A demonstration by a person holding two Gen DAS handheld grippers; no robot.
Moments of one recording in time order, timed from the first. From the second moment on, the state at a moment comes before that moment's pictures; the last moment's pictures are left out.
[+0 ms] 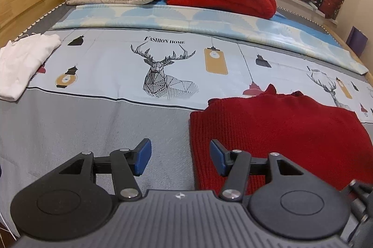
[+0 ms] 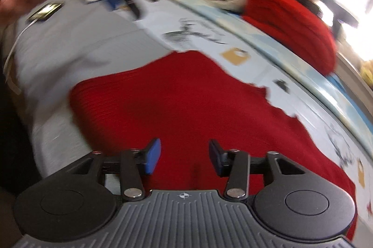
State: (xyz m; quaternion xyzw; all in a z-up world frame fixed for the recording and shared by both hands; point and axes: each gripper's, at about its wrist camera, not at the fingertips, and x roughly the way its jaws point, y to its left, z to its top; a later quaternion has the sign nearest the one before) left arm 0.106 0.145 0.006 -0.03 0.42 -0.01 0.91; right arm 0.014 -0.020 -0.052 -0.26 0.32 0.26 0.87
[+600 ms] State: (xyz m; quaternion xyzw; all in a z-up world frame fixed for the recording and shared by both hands) left arm 0.123 0.148 -0.012 -0.05 0.46 -0.02 0.88; right arm -0.002 0.044 -0.093 -0.37 0.28 0.34 0.82
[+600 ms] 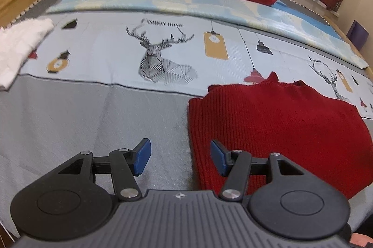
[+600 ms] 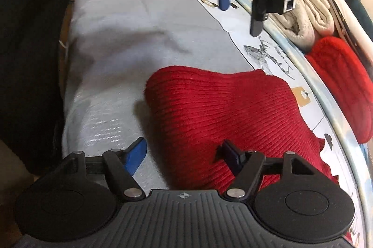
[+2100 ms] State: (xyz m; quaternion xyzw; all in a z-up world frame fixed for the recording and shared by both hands) left arm 0.180 0.147 -0.061 -0.26 0.56 -0.16 0.77; right arm -0.002 0.002 -0.017 -0.23 0.24 0.39 0.86
